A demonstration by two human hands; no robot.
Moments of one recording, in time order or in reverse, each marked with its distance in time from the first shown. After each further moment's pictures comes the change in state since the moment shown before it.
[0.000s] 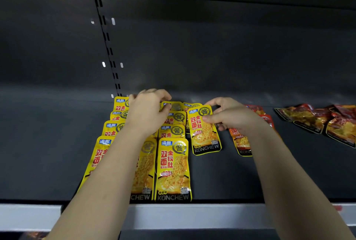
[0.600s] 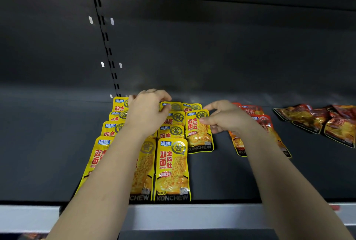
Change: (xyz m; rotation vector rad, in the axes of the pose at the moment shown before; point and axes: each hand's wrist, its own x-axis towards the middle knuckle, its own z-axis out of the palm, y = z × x) left_hand -0.001 0.003 -0.002 0.005 -0.010 -0.002; right_hand 0.005 0.003 0.011 0.032 0.045 0.045
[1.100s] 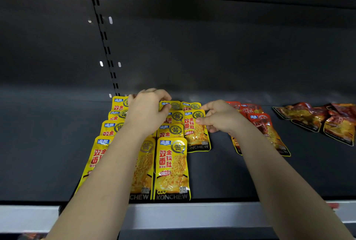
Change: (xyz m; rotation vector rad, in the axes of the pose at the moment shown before) left_hand 0.000 0.001 0.000 0.000 -0.002 0.001; right_hand 0.011 0.008 0.010 -0.112 0.052 -0.043
